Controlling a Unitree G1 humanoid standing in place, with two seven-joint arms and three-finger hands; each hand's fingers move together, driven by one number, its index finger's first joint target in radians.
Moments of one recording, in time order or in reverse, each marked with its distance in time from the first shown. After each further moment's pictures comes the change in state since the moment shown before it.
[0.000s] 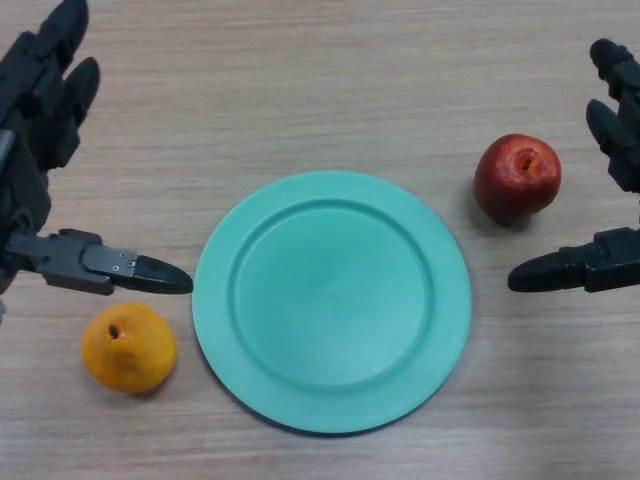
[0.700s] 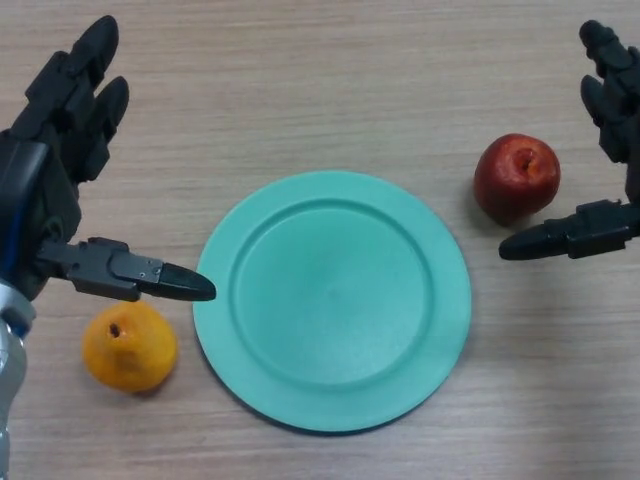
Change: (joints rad) left arm -0.002 -0.033 -0.056 0.044 0.010 -0.031 0.001; right arm -0.156 0.000 0.032 0.471 -0.095 -0.363 -0.011
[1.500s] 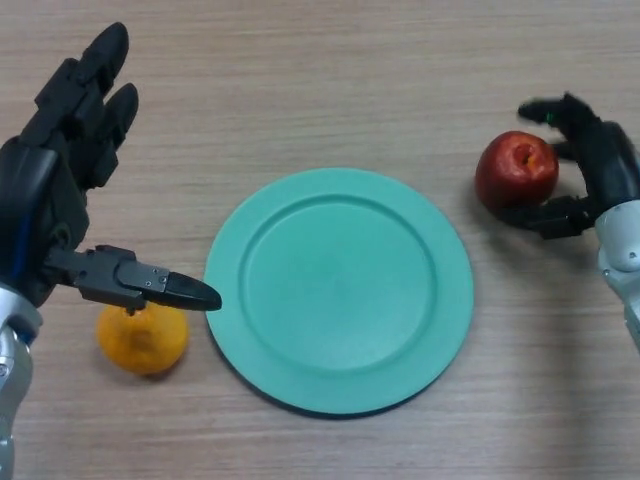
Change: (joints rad) left arm 0.017 -0.005 -0.005 -0.011 -0.002 0.002 0.000; right arm -0.434 0.014 0.080 1.104 -0.410 -0.415 -0.342
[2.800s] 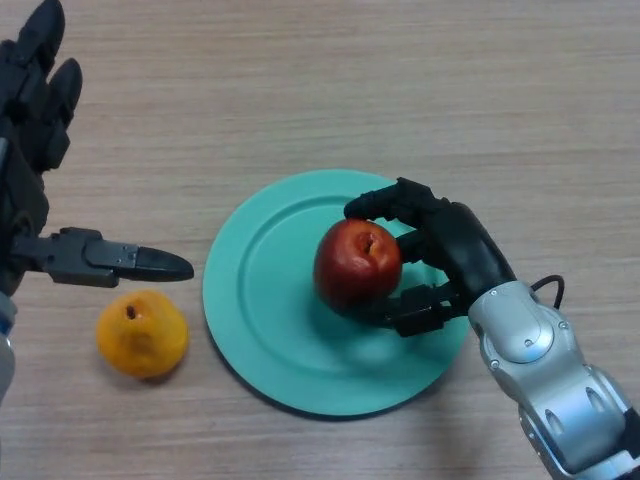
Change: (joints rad) left arm -0.008 0.011 0.031 0.062 -0.011 -0.085 0.088; right arm 0.454 0.128 0.371 -1.137 0.306 0.708 0.163
